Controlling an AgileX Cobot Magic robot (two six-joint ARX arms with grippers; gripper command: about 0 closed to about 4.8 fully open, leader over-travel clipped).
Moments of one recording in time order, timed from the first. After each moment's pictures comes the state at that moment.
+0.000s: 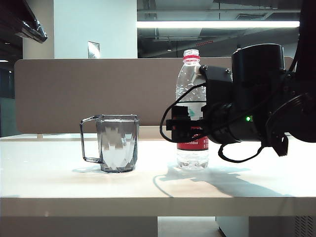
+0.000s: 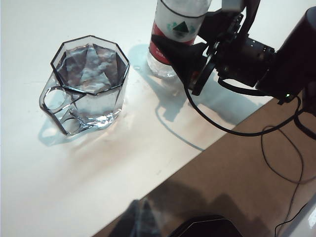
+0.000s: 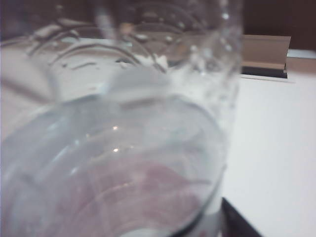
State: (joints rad) left arm -0.46 0.78 0.79 -0.63 0.29 -0.02; right arm 0.58 2.01 0.63 1.33 0.20 0.03
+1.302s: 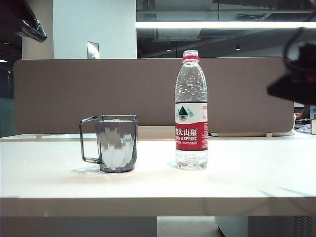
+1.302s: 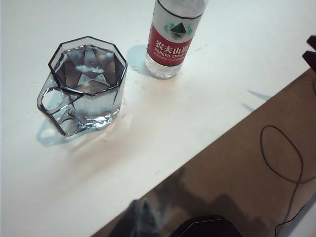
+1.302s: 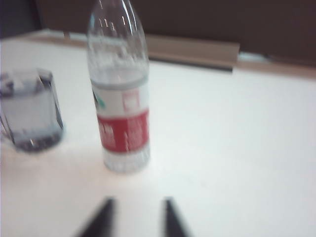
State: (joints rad) left arm -0.46 0.78 0.79 -0.63 0.29 -0.02; right arm 0.59 0.75 0.01 0.66 0.23 -0.02
